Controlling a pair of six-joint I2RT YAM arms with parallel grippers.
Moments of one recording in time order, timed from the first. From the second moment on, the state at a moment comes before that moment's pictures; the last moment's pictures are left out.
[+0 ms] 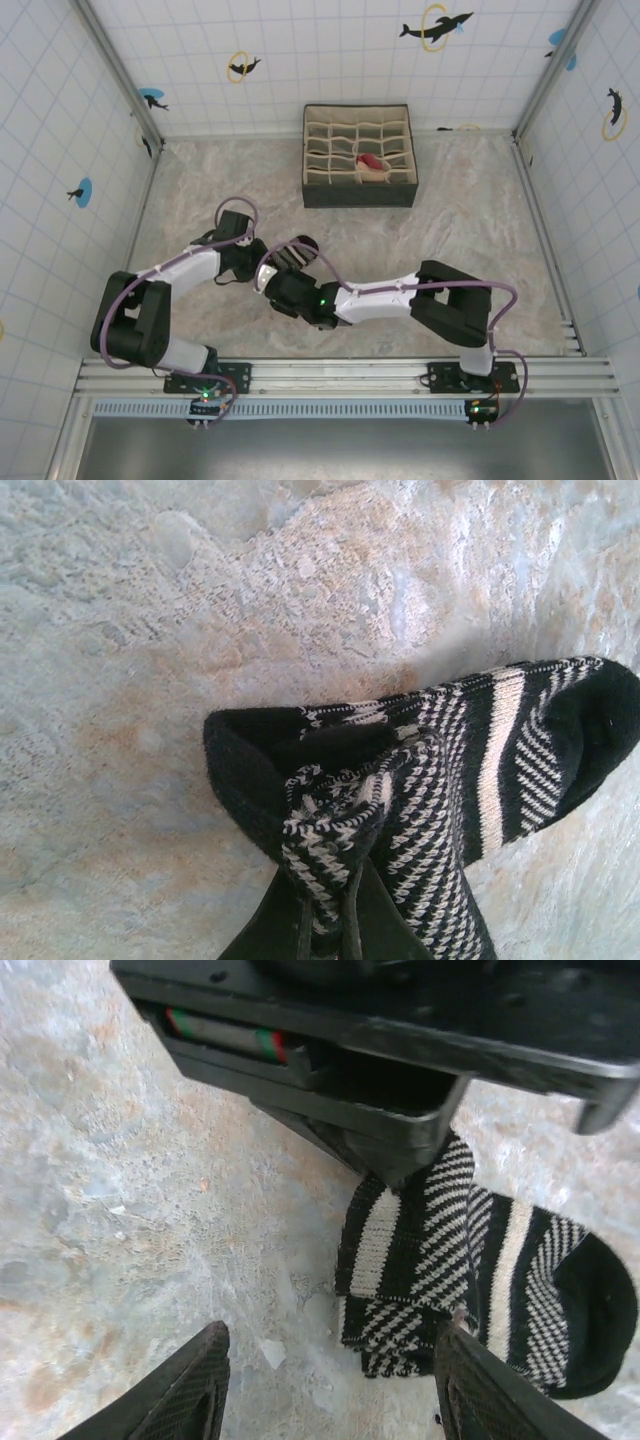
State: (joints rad) left arm -0.30 1.44 0.68 -0.36 0.30 -0.83; right arm 1.31 1.93 1.14 0.00 0.48 -0.14
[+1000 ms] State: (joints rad) left arm -0.24 1.42 0.68 -0.38 0.33 -0.82; right arm 1.22 2.07 1.18 0.09 0.39 -0.17
